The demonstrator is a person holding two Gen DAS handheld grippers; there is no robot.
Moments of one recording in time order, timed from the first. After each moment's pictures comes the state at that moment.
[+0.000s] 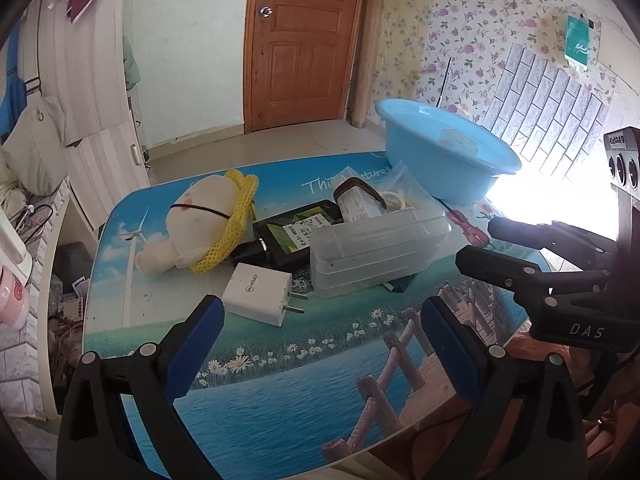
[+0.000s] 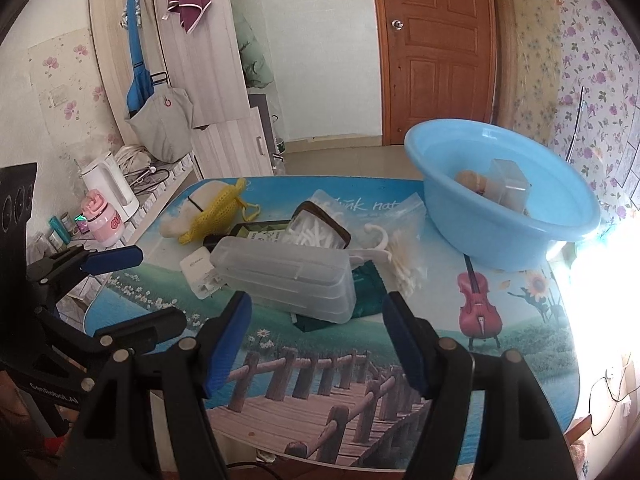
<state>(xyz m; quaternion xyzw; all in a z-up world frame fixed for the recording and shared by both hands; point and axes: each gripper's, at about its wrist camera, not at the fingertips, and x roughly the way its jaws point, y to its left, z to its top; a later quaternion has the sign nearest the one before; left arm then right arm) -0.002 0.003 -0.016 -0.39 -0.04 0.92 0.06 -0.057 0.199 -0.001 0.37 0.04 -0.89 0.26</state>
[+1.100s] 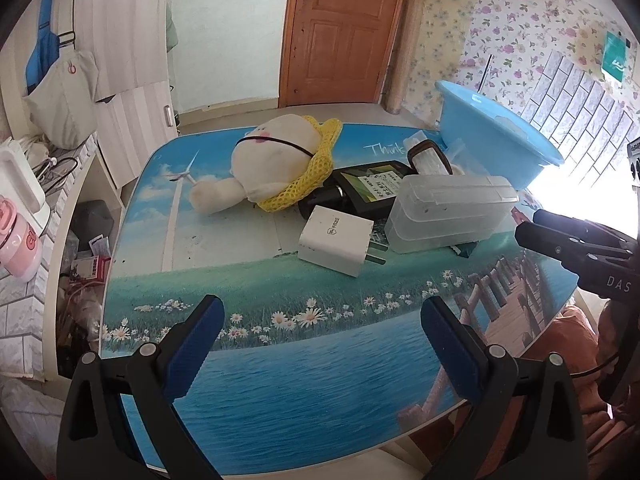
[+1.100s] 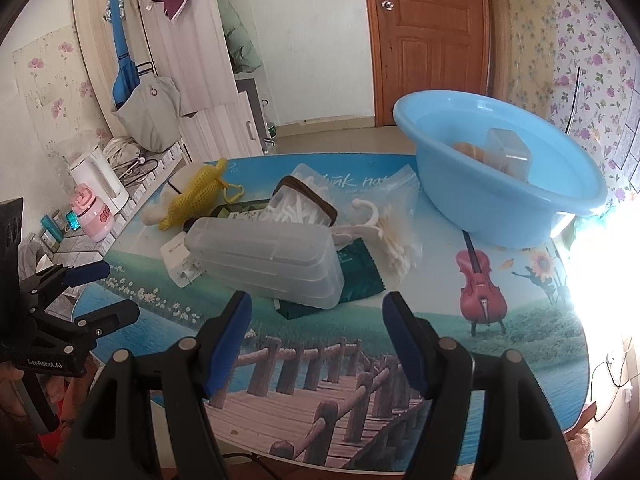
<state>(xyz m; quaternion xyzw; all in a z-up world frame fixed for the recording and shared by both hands) 0.012 -0.044 -0.050 -0.43 -0.07 0.90 0.01 -0.070 0.202 -0.020 0.40 0.04 -0.88 0.24</state>
